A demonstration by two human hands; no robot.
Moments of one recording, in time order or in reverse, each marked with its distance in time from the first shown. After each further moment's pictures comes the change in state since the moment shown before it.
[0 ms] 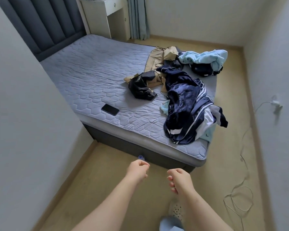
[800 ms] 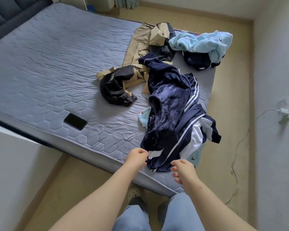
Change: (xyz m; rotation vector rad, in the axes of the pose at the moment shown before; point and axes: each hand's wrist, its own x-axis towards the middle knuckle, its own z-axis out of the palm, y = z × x) left_hand 0.235 0.233 0.130 0.023 -0.043 -0.108; right_hand 0.257 -0.209 -0.119 -0.058 0.014 0.158
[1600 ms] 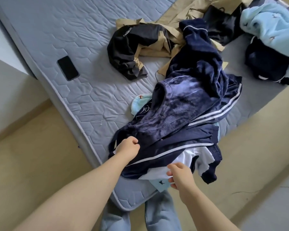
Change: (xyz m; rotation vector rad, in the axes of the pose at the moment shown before) left_hand 0.179 0.057 0.149 0.113 0.287 -0.310; right_hand 0.224 -0.115 -0.114 -0.565 -0.304 0.081
